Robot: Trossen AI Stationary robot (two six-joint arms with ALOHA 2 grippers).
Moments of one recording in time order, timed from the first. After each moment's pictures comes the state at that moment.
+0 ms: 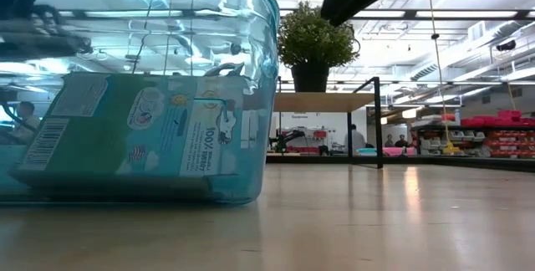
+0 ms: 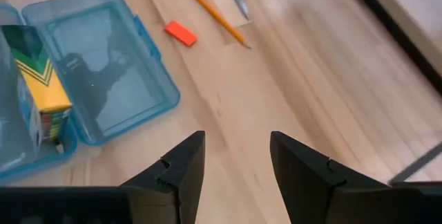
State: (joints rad) left arm -0.70 1.68 1.07 -0.41 0.02 -0.90; right arm 0.46 1.73 1.48 -0.95 0.66 0.77
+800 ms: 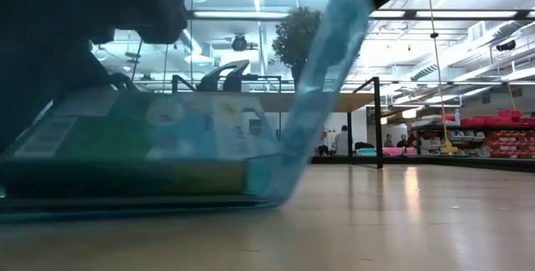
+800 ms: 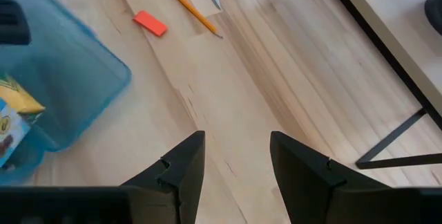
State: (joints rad) left arm -0.55 1.85 1.07 -0.25 0.25 -0.59; right arm 0.46 1.71 1.48 -1.06 0.70 0.84
